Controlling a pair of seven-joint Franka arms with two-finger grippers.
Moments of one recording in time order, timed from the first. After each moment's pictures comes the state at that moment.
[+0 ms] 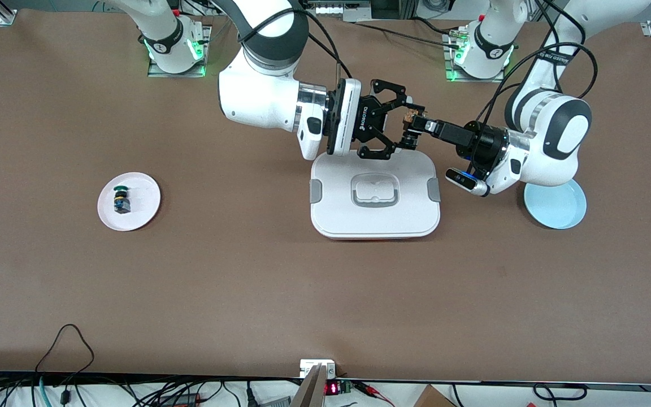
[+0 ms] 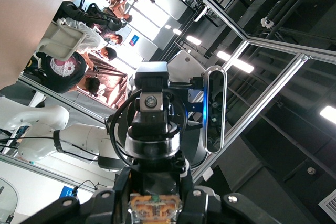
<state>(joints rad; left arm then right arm) 0.26 0.27 -0.41 -2.08 -1.74 1.43 0.14 0.47 0.53 0.46 -1.42 1.46 2.59 -1.22</state>
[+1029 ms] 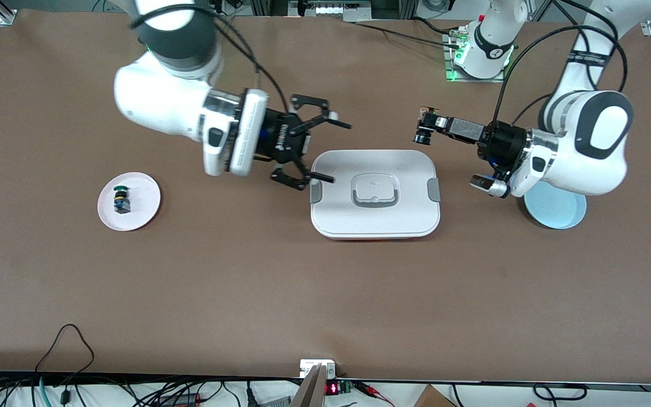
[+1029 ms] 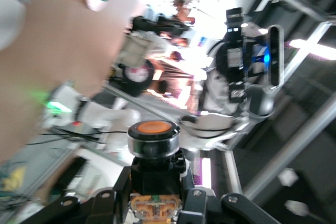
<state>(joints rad) 0.30 0.27 -0.40 -1.86 -1.33 1.43 0.08 0.24 0.27 0.34 -1.64 1.42 2.36 -1.22</state>
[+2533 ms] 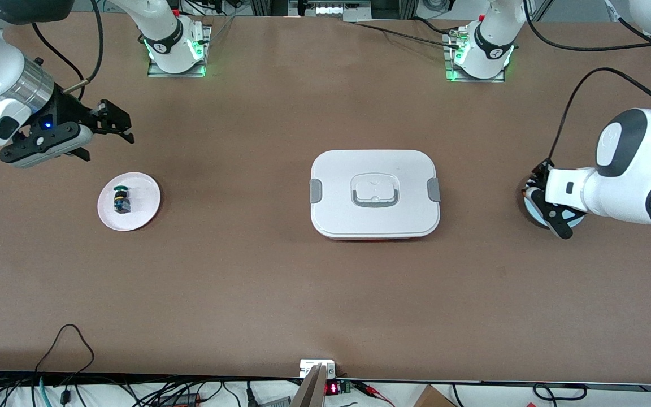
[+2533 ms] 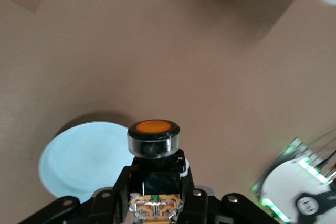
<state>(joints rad) 0.34 0.44 -0.39 -1.59 0.19 1.57 0.86 0.26 -0.01 -0.10 -1.70 0.05 1.73 -0.17</state>
